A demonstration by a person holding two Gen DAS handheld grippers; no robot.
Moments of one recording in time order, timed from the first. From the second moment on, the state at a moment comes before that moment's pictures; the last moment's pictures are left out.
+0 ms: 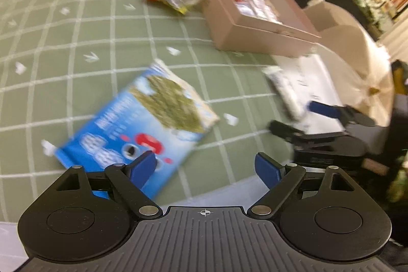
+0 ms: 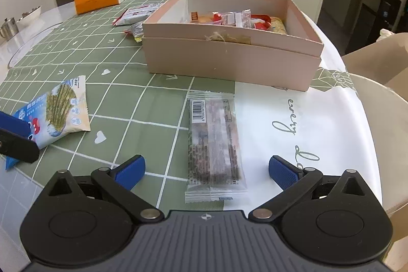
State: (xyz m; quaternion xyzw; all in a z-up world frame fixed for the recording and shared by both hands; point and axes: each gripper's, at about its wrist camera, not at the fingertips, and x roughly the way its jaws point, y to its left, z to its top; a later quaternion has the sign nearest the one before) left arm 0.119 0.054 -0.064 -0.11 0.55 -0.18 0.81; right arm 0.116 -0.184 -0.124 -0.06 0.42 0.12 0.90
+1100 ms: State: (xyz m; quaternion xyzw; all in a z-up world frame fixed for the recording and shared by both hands) left arm 0.153 0.043 -0.086 0.15 0.55 -0.28 0.77; right arm 0.106 -0.185 -0.126 -0.05 0.40 0.11 0.91
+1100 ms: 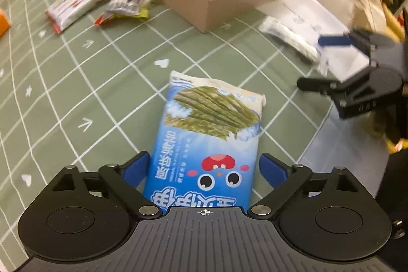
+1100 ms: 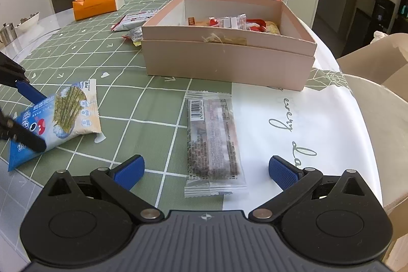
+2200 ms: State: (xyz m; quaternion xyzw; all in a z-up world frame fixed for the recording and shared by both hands) left arm 0.200 -0.021 0.084 -0.03 0.36 -0.26 0.90; right arm 0.174 -0.232 0.090 -0.03 0.28 0.15 0.95
